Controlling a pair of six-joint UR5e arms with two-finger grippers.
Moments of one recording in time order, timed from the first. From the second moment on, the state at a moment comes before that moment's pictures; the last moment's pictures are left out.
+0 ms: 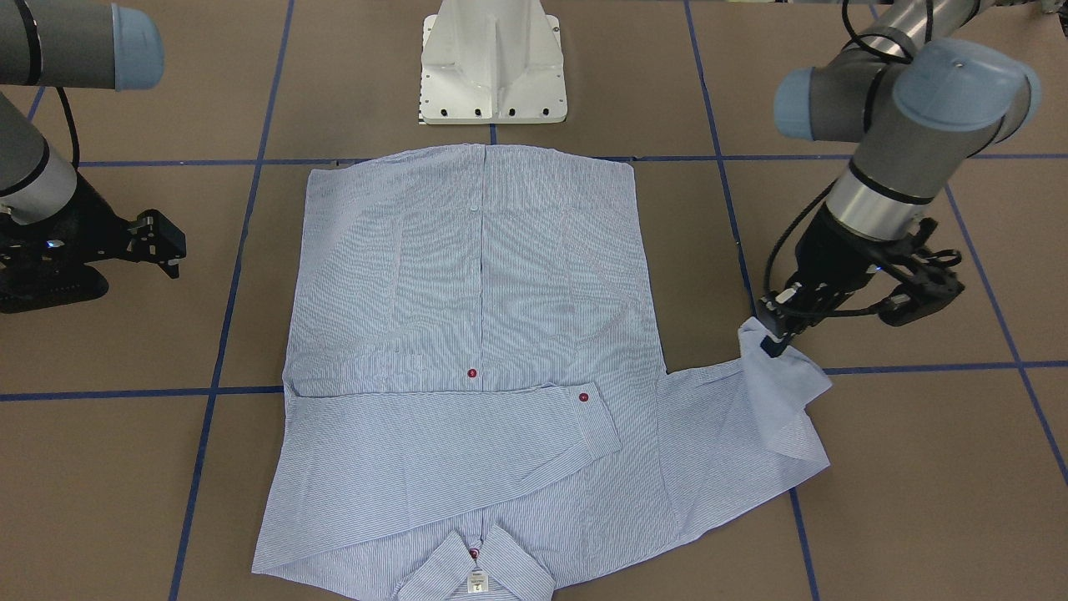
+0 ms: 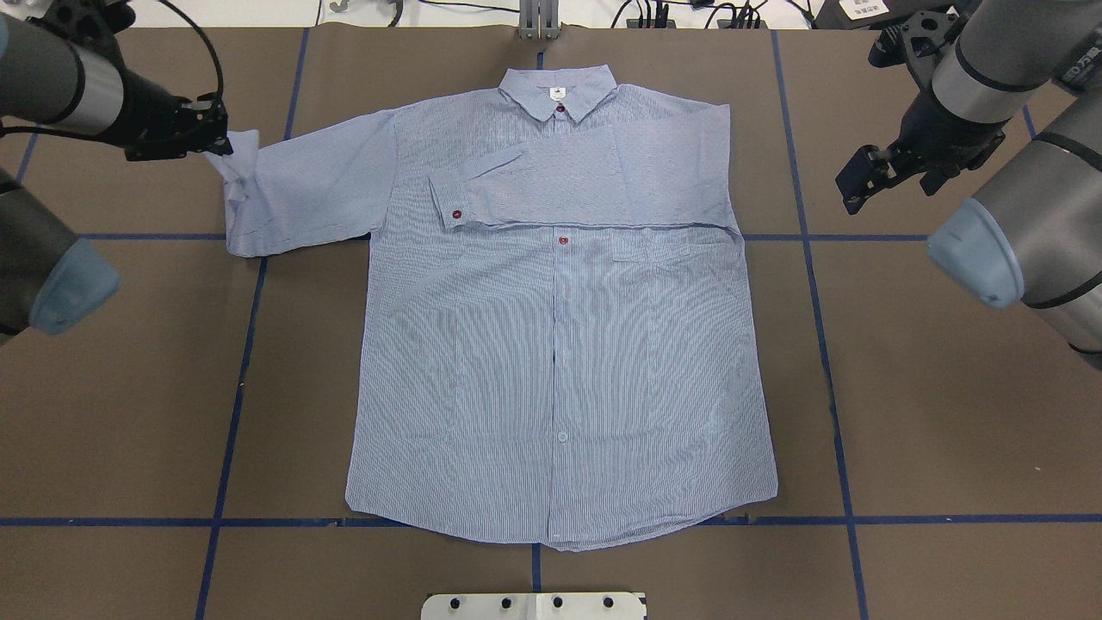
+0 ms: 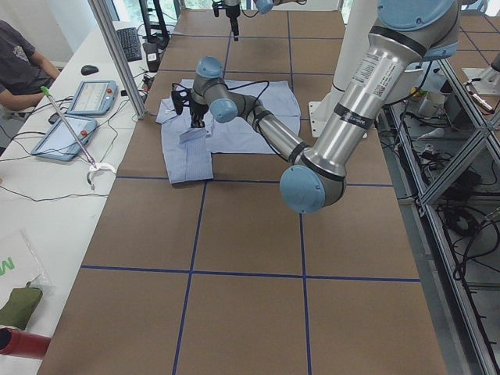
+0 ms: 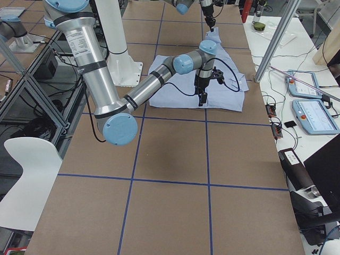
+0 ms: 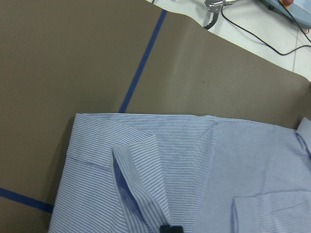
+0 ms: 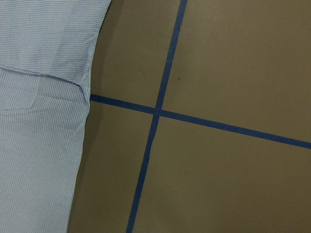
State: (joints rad) left arm -0.94 -2.14 -1.65 -1.90 -2.01 -1.49; right arm 1.03 -1.23 1.93 -1.88 2.16 0.44
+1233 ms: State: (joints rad) left arm -0.81 -2.67 -1.26 -1.94 -2.00 -1.87; right arm 1.06 -1.27 1.96 -1.88 2.17 0.44
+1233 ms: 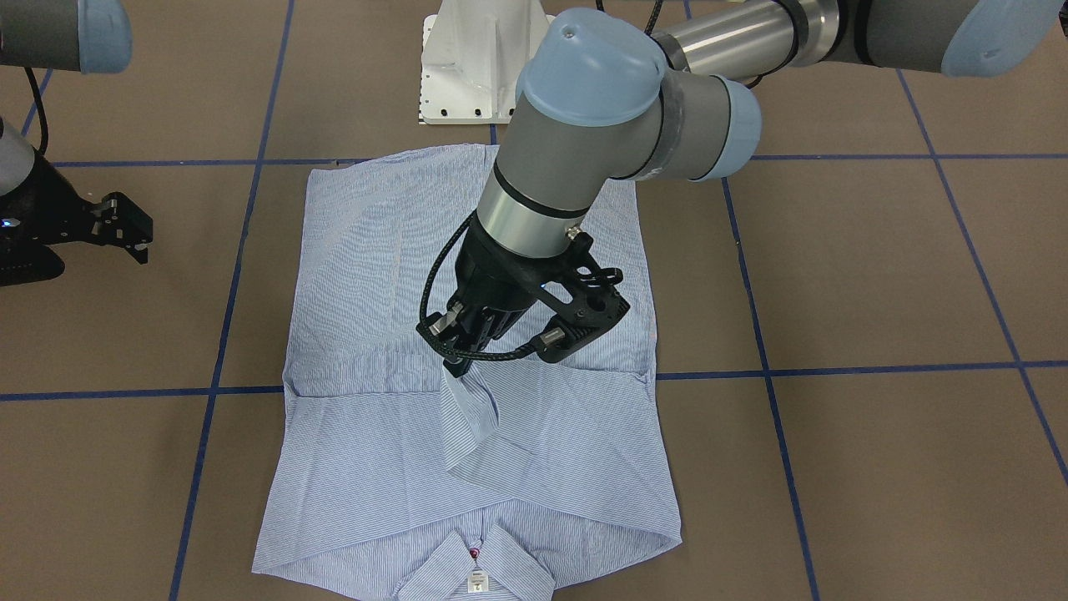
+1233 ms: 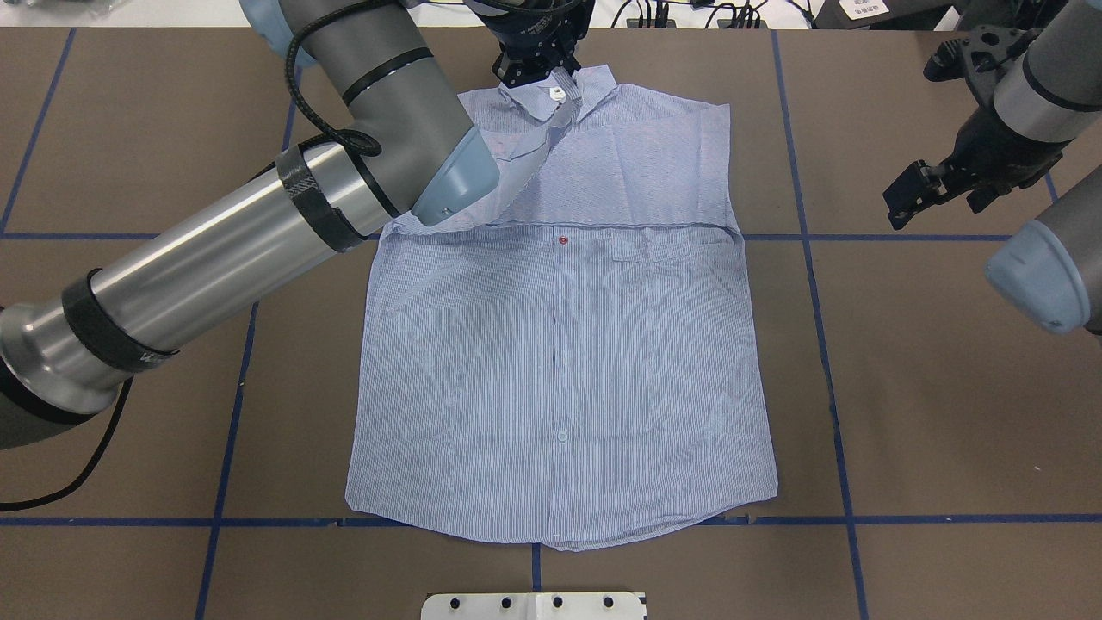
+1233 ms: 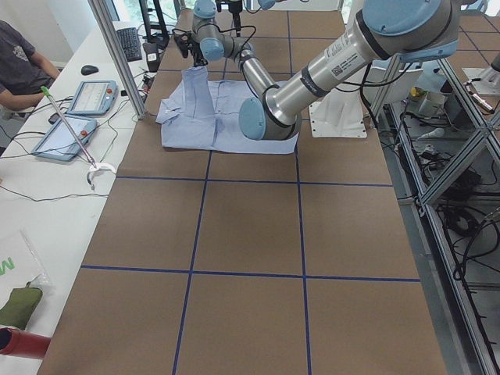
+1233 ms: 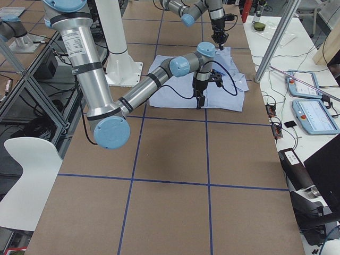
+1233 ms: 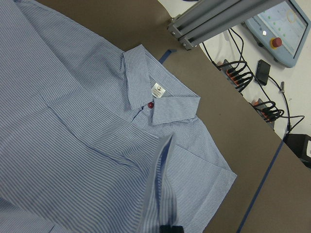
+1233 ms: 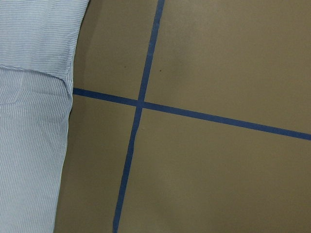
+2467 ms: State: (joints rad) left arm -0.52 -2.68 -1.07 -2.15 -1.66 -1.90; right arm 1.06 -1.27 1.95 -1.88 2.17 0.45
